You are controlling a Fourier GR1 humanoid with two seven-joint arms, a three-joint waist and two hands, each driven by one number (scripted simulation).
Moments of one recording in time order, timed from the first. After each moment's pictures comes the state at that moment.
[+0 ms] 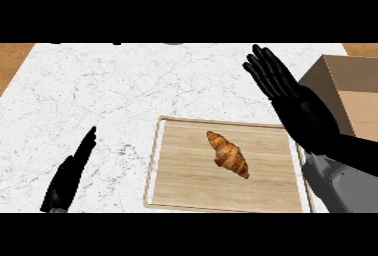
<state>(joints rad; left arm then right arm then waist) 0.07 0.42 -0.30 -1.50 0.08 0.26 0.09 -0.42 -0.35 0.30 -1.69 -0.38 0.04 -0.12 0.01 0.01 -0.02</state>
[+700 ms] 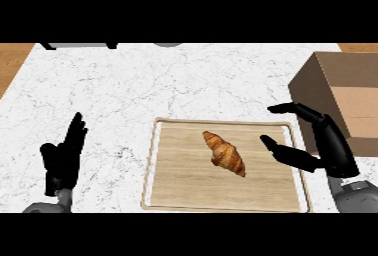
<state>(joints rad) -0.02 0.30 -0.14 -1.40 0.15 0.36 0.04 -0.18 -0.49 0.31 -1.64 0.13 -0.28 -0.12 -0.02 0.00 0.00</state>
